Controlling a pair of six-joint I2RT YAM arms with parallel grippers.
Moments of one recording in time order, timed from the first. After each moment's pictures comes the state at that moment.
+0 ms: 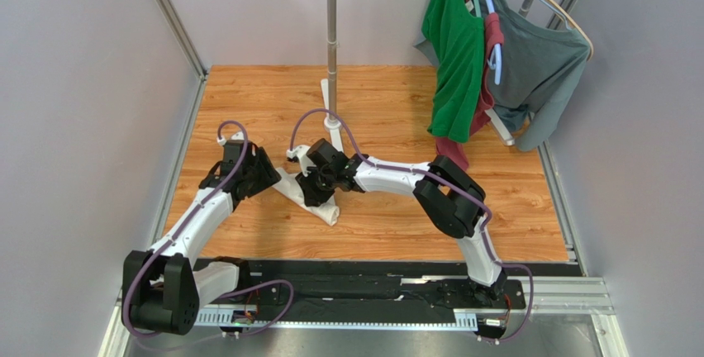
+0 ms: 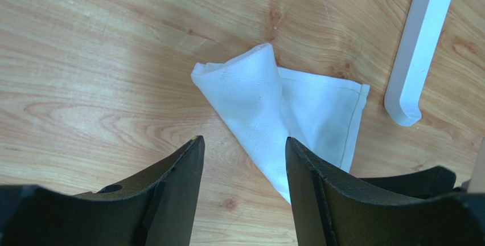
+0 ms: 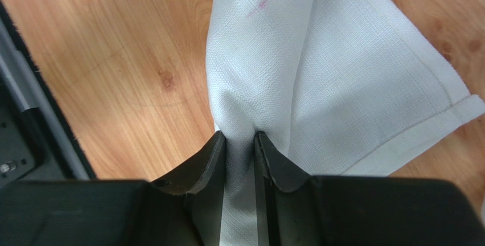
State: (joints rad) left arm -0.13 1.12 0.64 -0.37 -0.02 -0.61; right arm 0.98 2.10 1.46 -0.22 -0.27 0.14
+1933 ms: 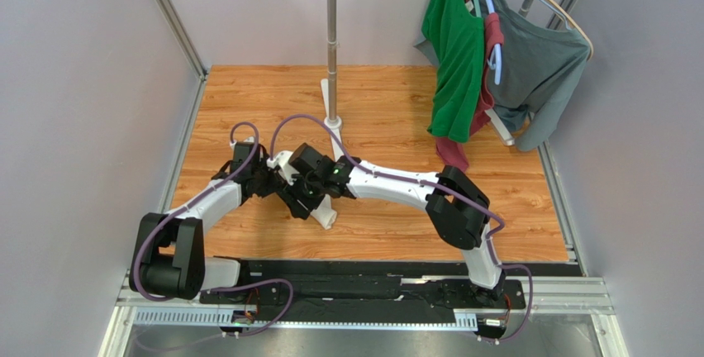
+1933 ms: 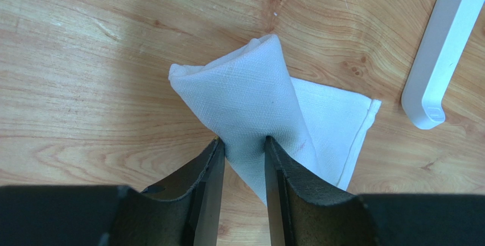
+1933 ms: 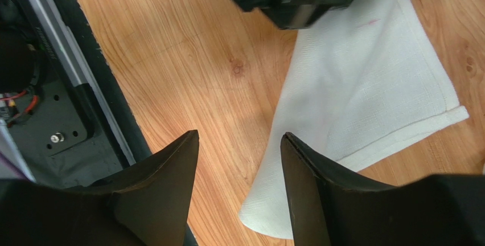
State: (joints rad) left arm -0.13 1.30 0.58 -0.19 0.07 -0.63; right arm 1.07 2.03 1.59 -0.43 -0.21 0.10
